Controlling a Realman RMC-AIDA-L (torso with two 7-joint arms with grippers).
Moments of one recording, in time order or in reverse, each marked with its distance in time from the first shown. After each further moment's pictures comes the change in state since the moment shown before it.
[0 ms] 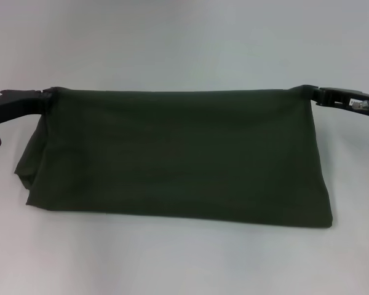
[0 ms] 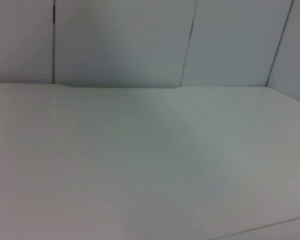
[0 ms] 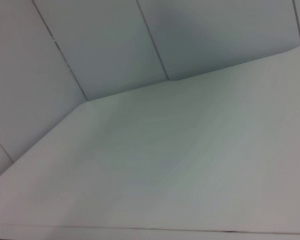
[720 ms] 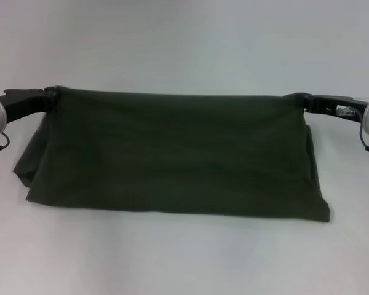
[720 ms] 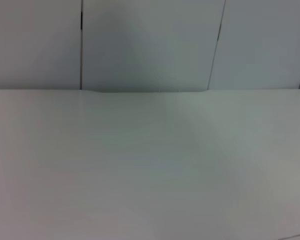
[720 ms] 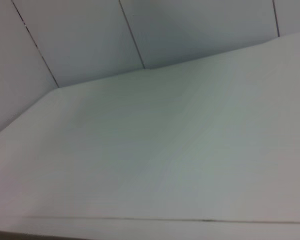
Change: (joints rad) left arm -0.023 -0.051 0.001 -0.008 -0.003 -0.145 0.029; right arm 0.027 0.023 -0.058 0.051 0.004 0.162 -0.014
